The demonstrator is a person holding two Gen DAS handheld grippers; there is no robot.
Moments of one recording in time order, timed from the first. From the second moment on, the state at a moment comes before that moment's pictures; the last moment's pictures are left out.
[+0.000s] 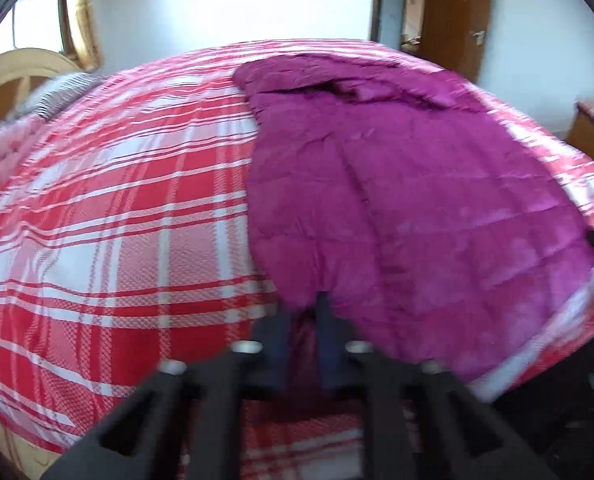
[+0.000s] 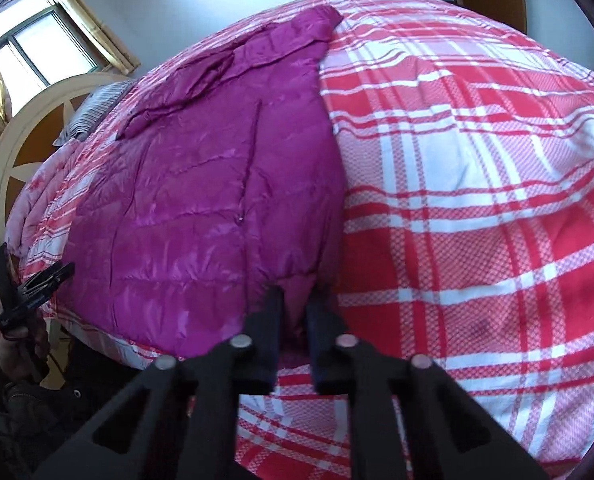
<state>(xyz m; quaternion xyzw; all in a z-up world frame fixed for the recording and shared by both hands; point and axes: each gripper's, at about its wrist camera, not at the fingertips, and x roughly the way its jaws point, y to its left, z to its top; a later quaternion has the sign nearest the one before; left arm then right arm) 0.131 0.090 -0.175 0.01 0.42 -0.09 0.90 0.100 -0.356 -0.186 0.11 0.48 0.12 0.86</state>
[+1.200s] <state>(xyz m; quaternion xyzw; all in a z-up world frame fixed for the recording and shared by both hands) 0.081 0.122 -0.176 -0.05 0.47 -0.07 0.88 0.051 -0.382 -0.183 0.14 0.49 0.11 0.85</state>
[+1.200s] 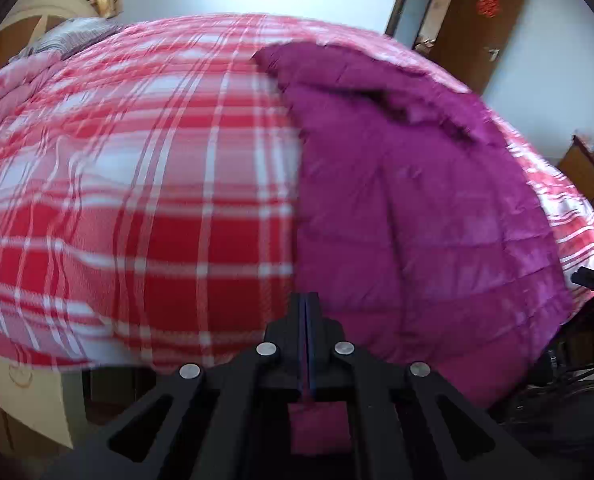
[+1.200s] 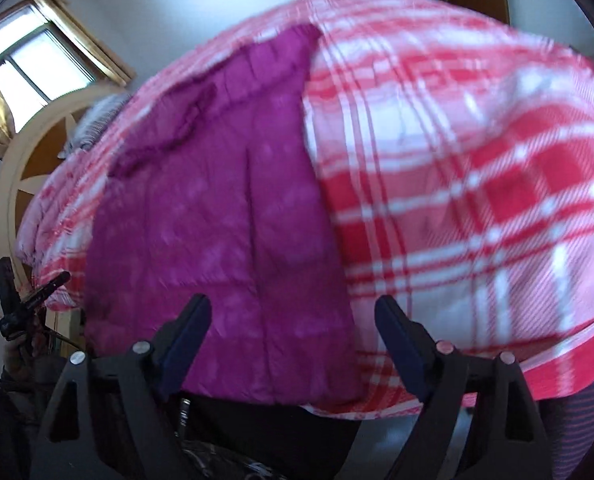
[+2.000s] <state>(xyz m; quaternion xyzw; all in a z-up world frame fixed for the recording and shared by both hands) 0.044 0.101 -0.146 -0.09 0.48 -0.18 0.86 0.027 -0.385 -0.192 0.20 0.50 0.18 0.82</state>
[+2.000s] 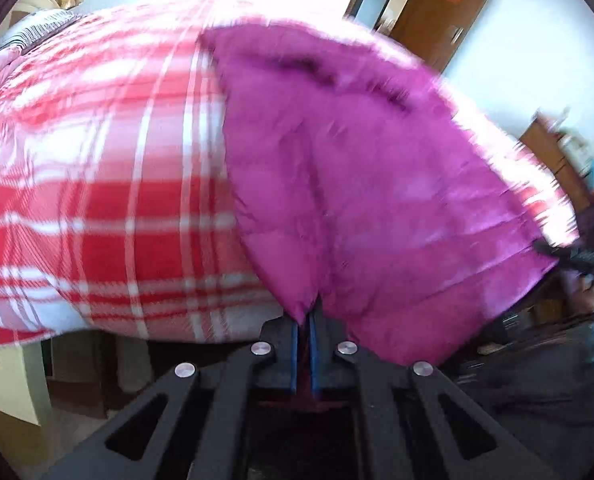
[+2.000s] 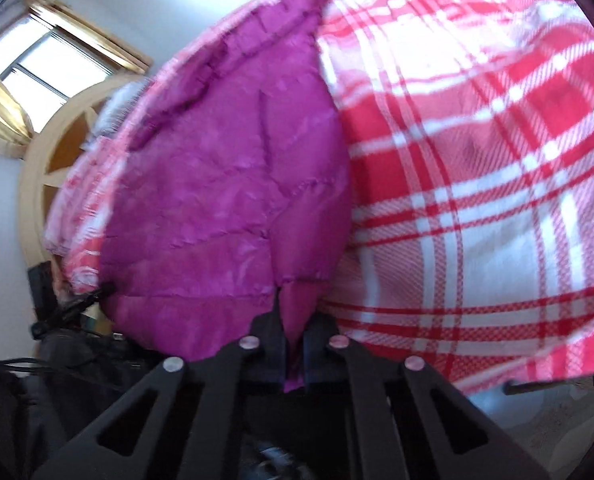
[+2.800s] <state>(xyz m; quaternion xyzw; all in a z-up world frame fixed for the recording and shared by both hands) 0.222 0.132 -0.038 -0.17 0.31 -0.22 0.91 0.143 -0.386 -0.015 0.19 0.31 0.18 0.91</state>
